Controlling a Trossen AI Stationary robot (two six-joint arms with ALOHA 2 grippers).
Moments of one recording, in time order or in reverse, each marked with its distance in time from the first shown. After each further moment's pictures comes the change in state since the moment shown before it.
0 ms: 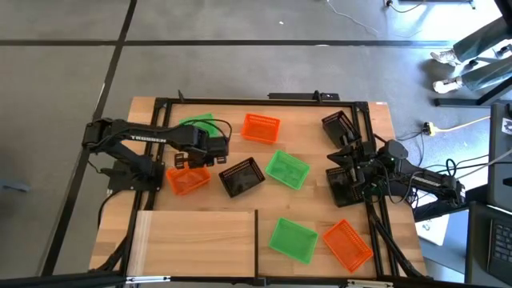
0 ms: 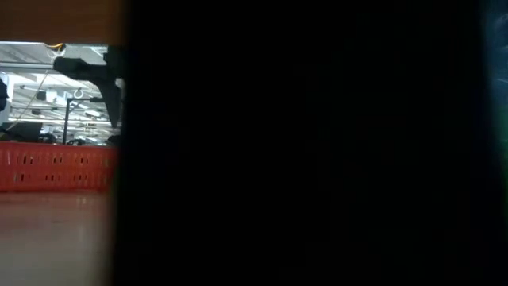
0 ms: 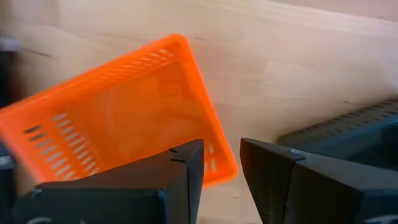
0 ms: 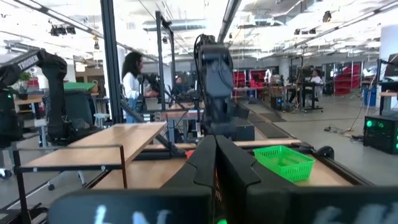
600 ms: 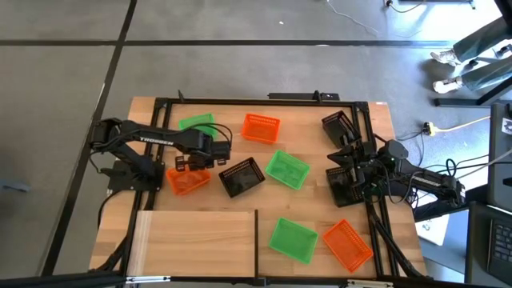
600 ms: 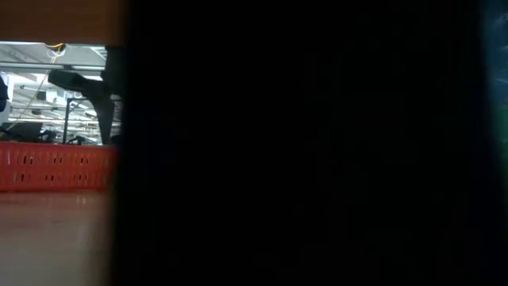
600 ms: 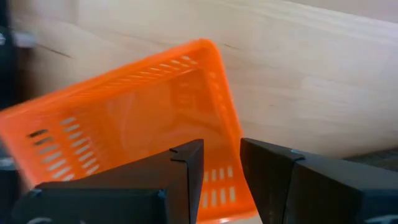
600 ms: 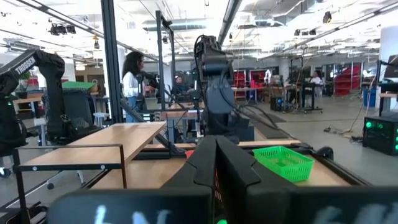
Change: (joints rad) left arm 0.000 0.055 -0.059 0.031 -0.018 -0.064; right arm 0.000 0.000 0.000 0.003 0.000 -0.008
